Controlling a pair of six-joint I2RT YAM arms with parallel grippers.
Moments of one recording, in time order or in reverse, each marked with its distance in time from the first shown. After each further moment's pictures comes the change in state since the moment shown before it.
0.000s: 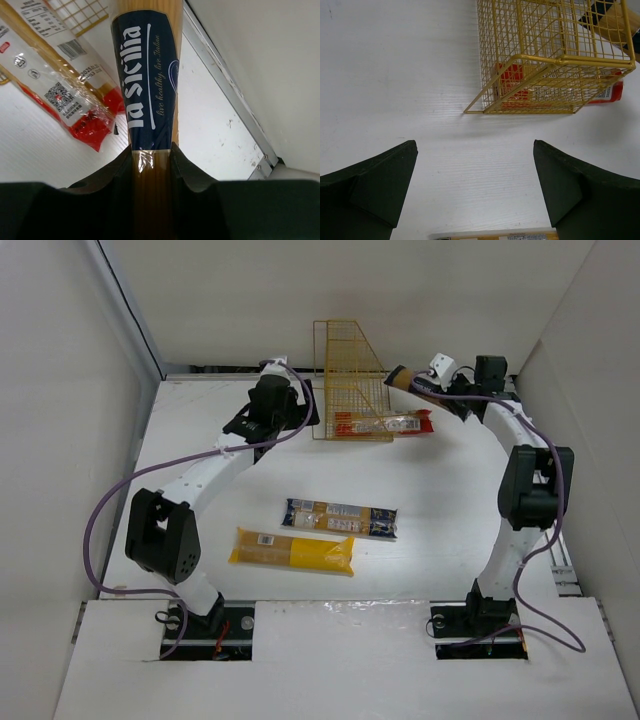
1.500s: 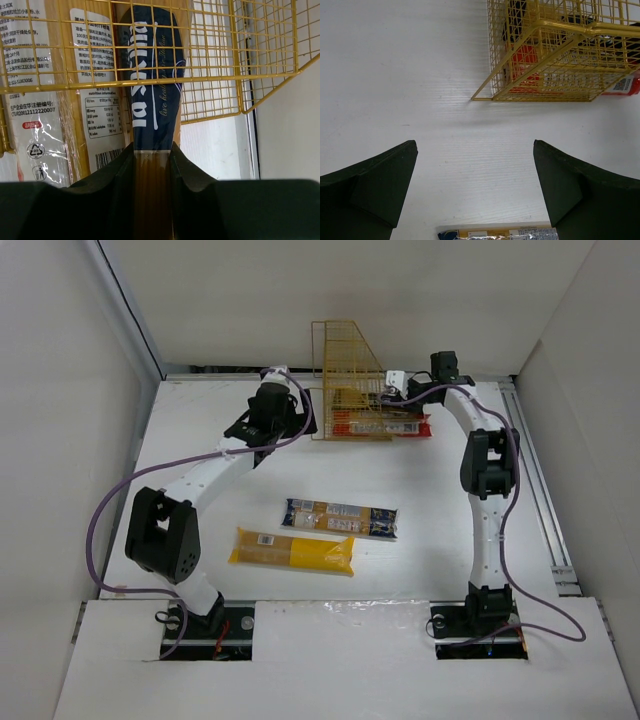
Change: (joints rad) left arm 0.011 0.000 -0.060 0.011 0.009 0.004; right arm 0.118 0.500 0.602 -0.359 -0.320 -0.416
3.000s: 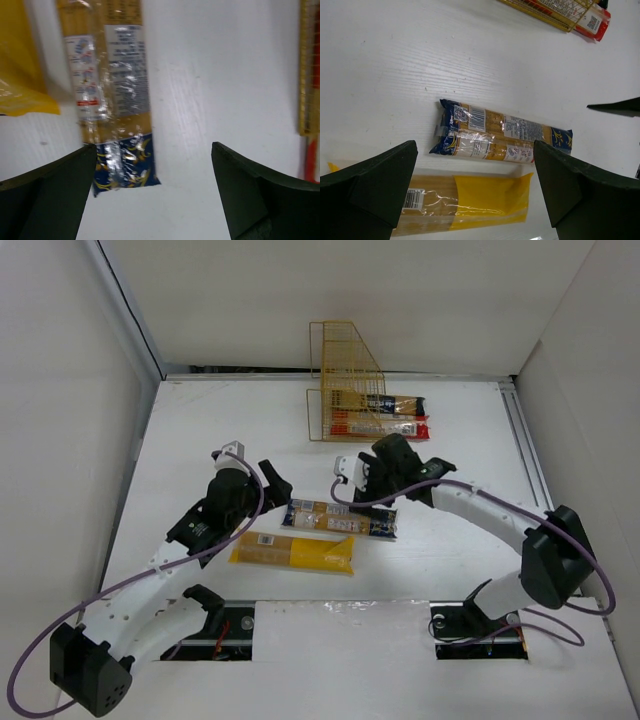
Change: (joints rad) left arm -0.087 -0.793 -0.653 -0.128 0.003 -0.309; right arm 0.573 -1.020 -1.160 0.122 0.516 0.604
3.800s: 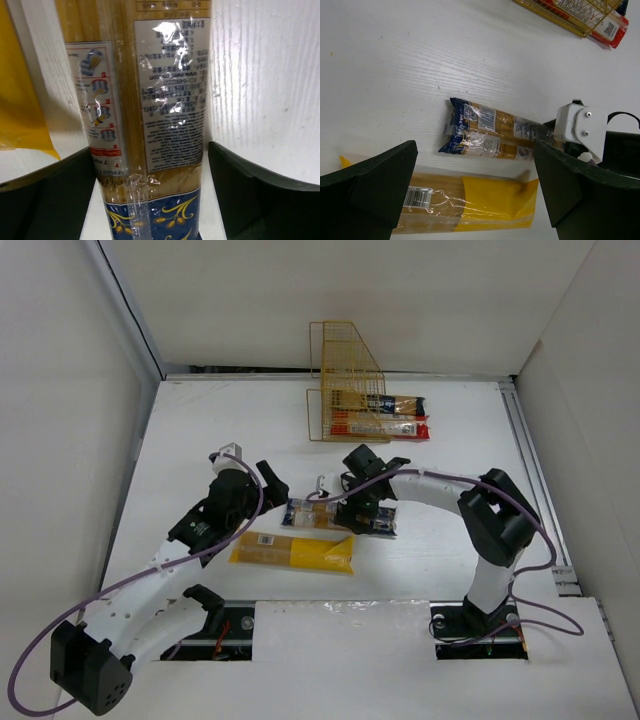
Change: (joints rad) left arm 0.000 0.005 -0.007 -0.030 -0.054 -0.032; right arm 0.075 0.351 0.089 -0.041 -0.021 0.053
